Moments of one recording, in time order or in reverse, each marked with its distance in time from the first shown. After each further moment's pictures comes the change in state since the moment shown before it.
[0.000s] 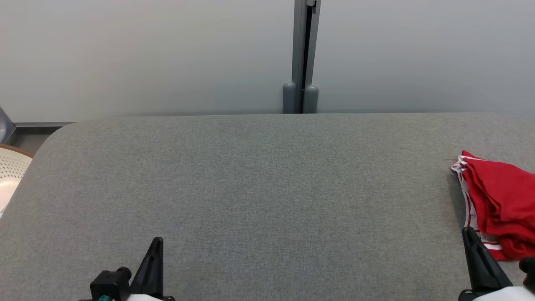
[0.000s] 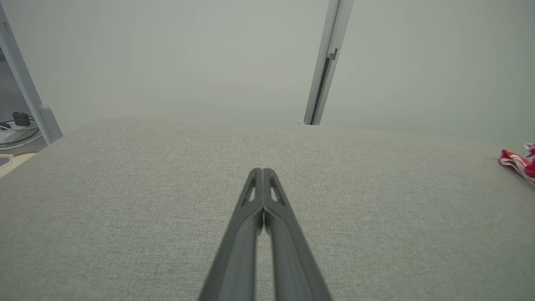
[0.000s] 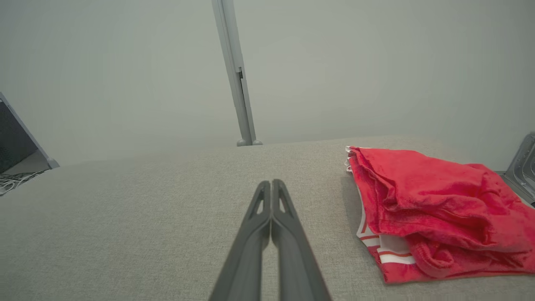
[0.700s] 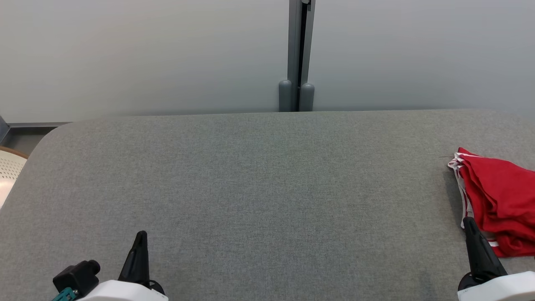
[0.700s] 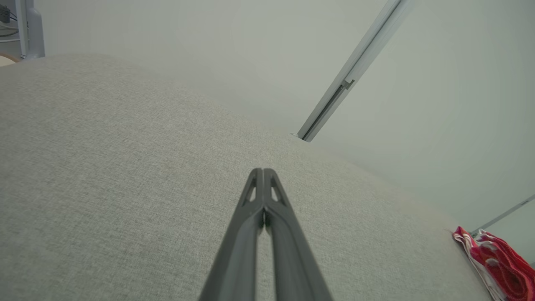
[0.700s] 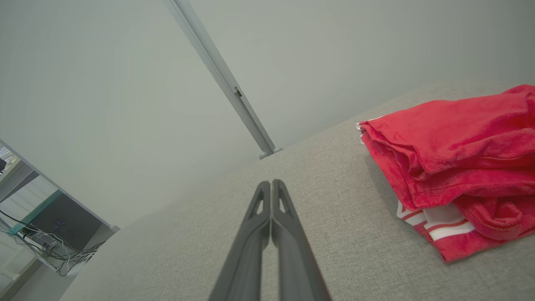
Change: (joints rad) left arm -0.028 -0.009 0.068 -0.005 -0.376 -0.035 0.098; right arm -0.077 0.017 -0.015 0.091 0.375 0.000 0.014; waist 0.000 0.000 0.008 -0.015
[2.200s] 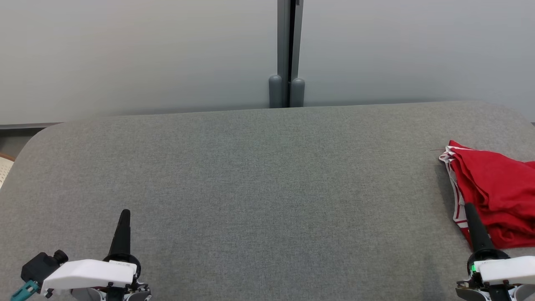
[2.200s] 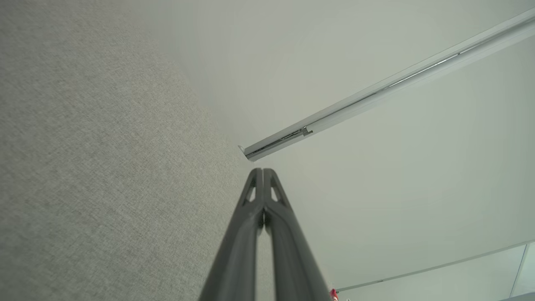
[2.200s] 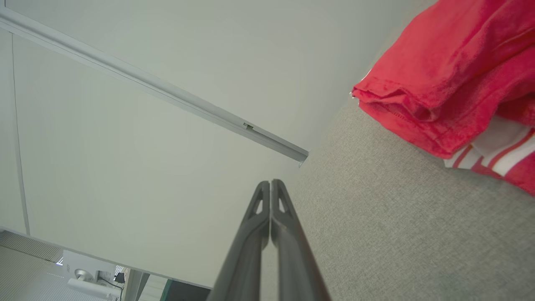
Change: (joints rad) left arm -0.076 -0.018 0.101 -0.011 -0.532 -0.050 0.139; right arm -0.119 0.030 -0.028 0.134 0.530 0.000 0.020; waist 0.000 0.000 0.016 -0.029
